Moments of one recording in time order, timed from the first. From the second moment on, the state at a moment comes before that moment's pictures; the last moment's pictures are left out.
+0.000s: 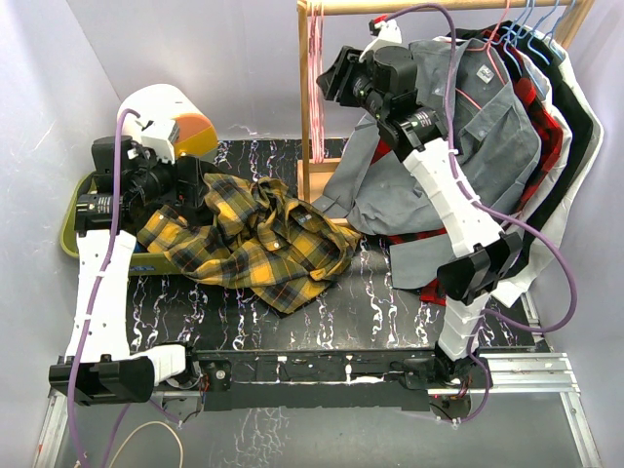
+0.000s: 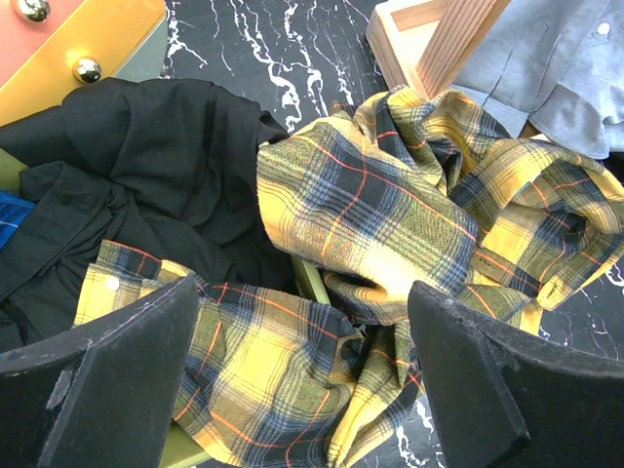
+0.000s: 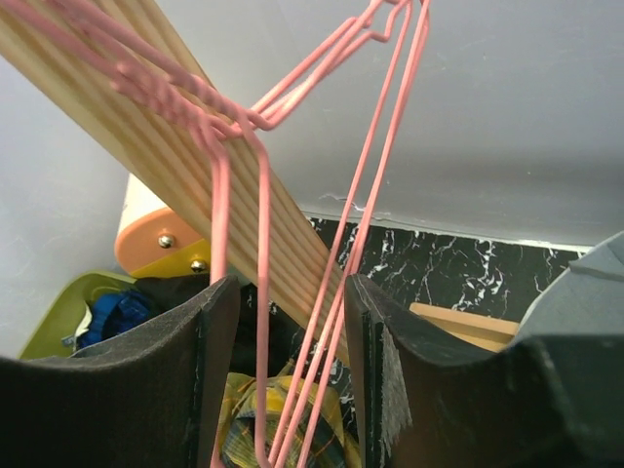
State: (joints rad) left arm 0.05 1.19 1.48 -0.86 0.36 0.14; right arm 0.46 1.87 2.23 -0.42 -0.01 0.43
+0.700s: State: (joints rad) left arm -0.07 1.29 1.56 -1.04 0.34 0.21; right arm 0.49 1.82 2.03 -0.49 0.14 0.39
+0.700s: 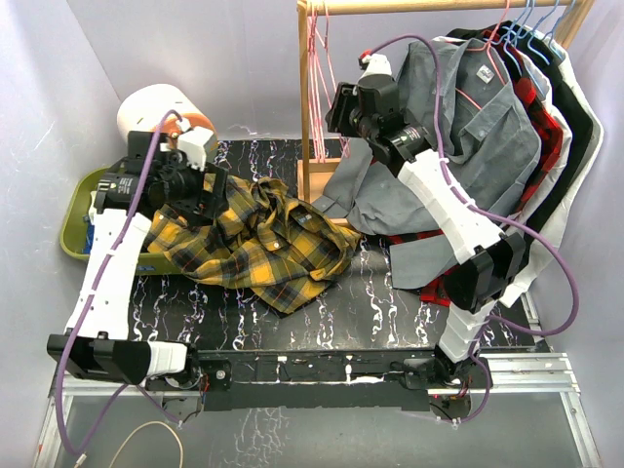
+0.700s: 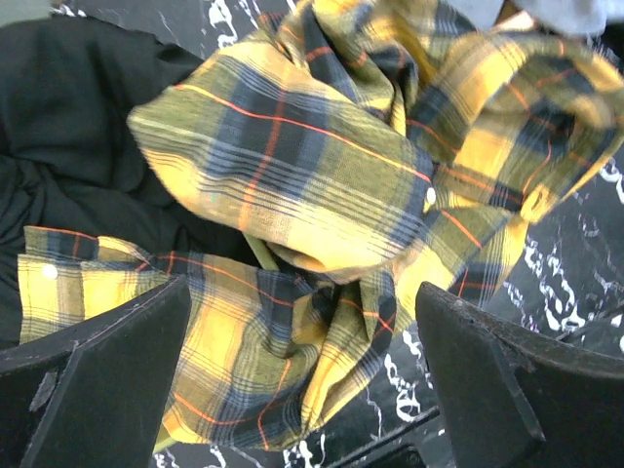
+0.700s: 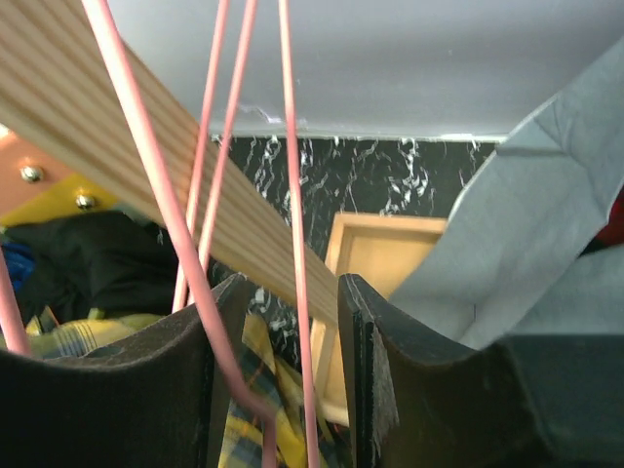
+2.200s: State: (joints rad) left arm -0.75 1.51 1.37 -0.68 -0.27 -0.14; right arm 0.52 1.11 1.49 -0.53 0.27 0.43
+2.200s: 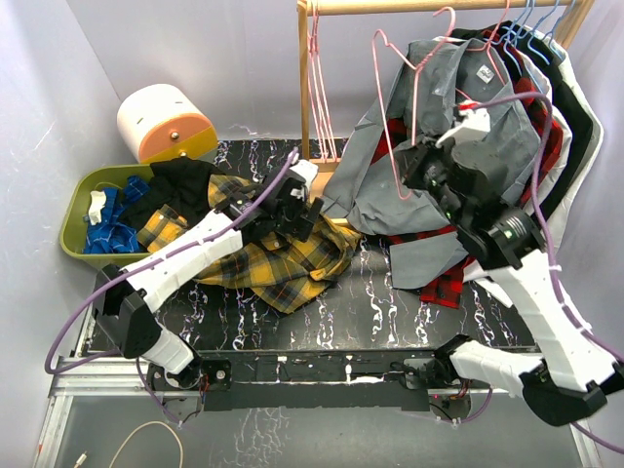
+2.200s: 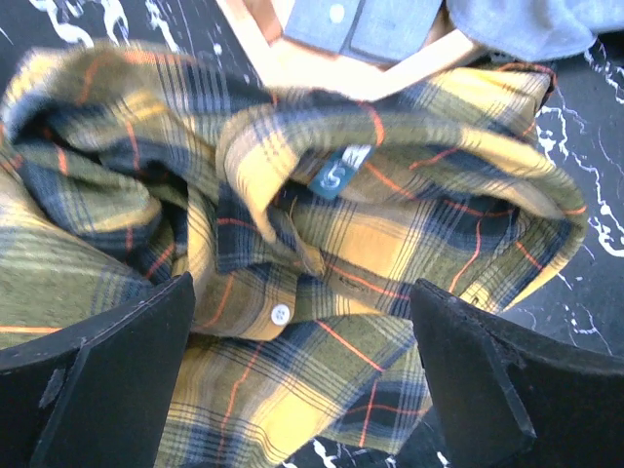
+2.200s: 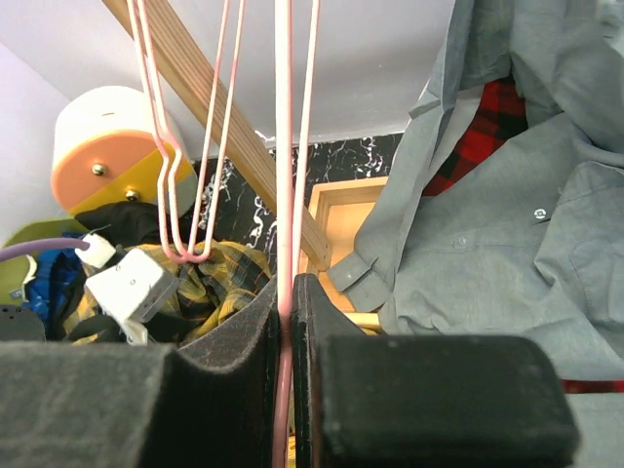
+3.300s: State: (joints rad) left arm -0.79 1.48 1.21 -0.50 -0.28 -0.10; right arm 0.52 0.55 1.07 -0.91 0.21 0.74
